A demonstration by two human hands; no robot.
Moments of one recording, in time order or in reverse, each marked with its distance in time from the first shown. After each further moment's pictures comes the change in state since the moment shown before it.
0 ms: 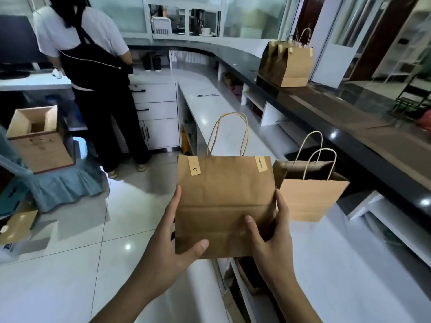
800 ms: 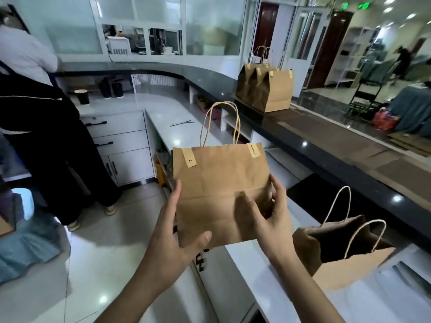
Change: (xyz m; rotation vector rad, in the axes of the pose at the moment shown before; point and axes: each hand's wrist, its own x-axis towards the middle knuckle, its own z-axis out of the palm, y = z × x) left_hand 0.284 -0.015 -0.039 0.000 -0.080 0.152; right_hand 0.257 -0.002 0.096 -0.038 0.165 0.008
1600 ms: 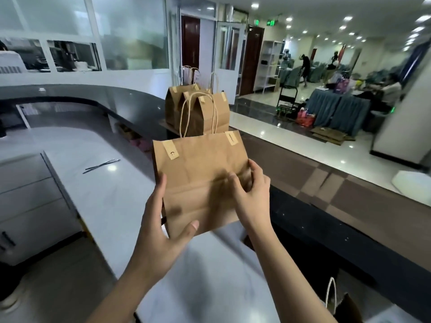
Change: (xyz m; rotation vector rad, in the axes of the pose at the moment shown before) left_hand 0.301 0.000 0.134 -0.059 -0.148 0.251; right_hand 0.294 0.032 -0.040 -0.158 0.368 0.112
